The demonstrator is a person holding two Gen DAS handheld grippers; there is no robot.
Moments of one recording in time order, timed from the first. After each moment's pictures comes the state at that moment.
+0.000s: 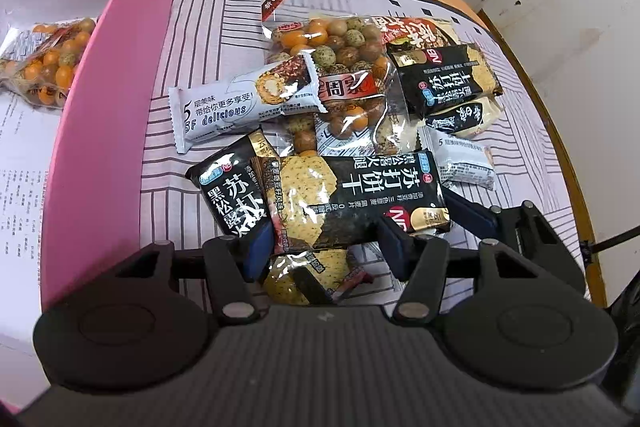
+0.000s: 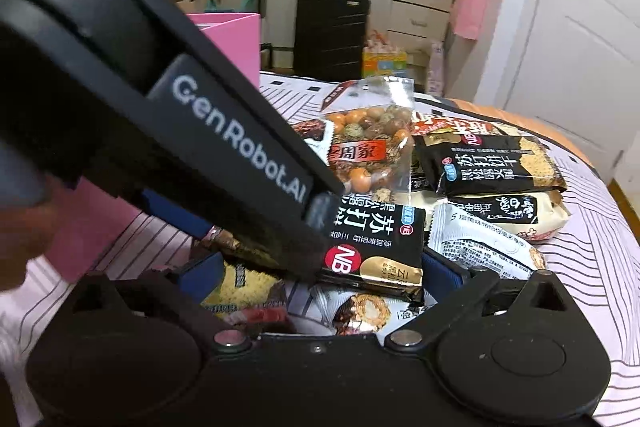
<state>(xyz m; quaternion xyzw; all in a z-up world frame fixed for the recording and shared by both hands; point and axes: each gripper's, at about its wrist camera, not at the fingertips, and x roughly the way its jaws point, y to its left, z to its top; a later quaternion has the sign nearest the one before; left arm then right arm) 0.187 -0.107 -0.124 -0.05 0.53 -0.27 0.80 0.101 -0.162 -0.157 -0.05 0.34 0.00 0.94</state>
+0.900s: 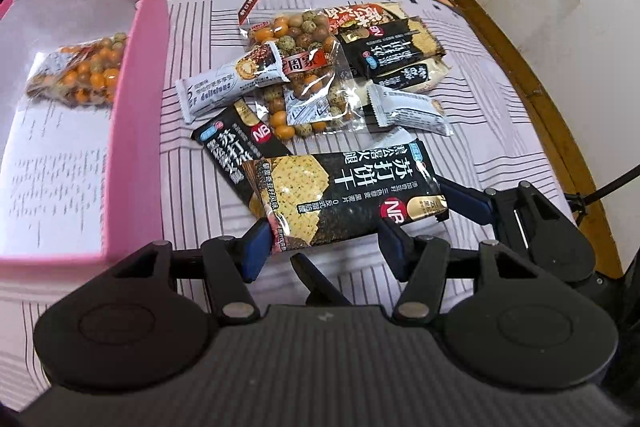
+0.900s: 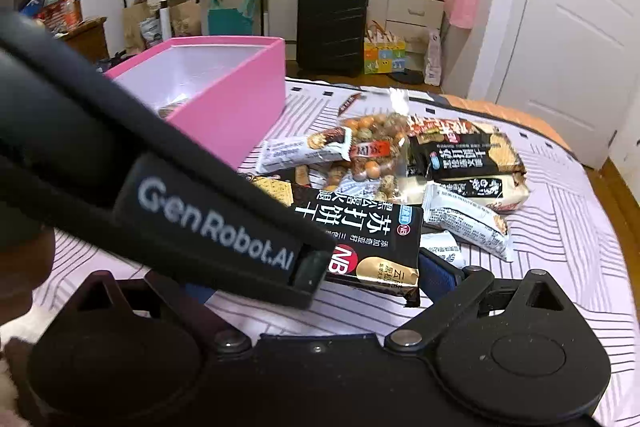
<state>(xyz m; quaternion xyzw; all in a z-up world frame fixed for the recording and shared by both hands) 0.114 -0.094 -0.069 0.00 0.52 -0.29 0.81 0.034 -0.139 -0.092 -0.04 0.36 0.01 0.93</state>
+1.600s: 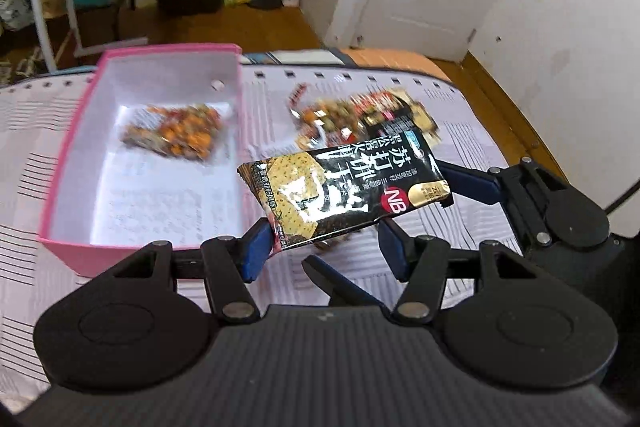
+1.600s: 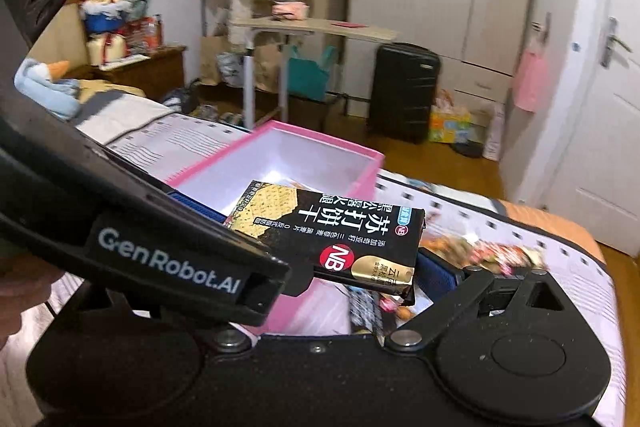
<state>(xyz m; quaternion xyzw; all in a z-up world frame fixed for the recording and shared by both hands) 0.079 -0.003 0.031 -0.02 0.44 -0.26 0.86 0.051 -0.081 0.003 -0.07 0.30 0.14 0.94</state>
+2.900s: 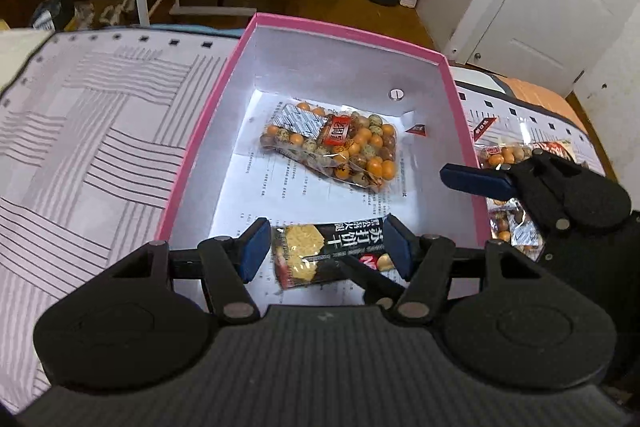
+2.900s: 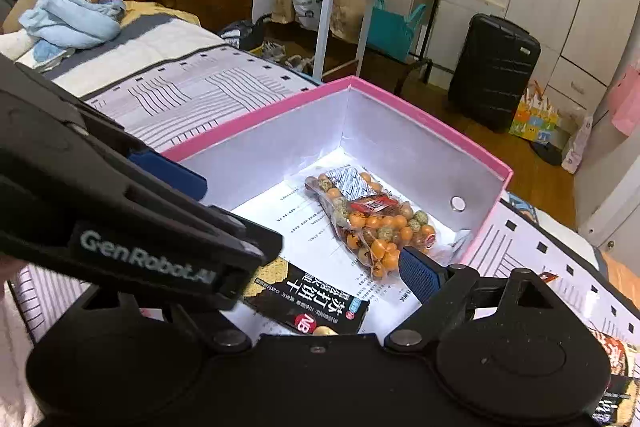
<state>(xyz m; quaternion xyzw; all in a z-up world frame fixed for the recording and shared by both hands) 0.203 0.083 -0.048 -0.05 0.47 -0.12 0.87 0.162 -0.014 -0.048 -0.15 0.36 0.22 0.89</state>
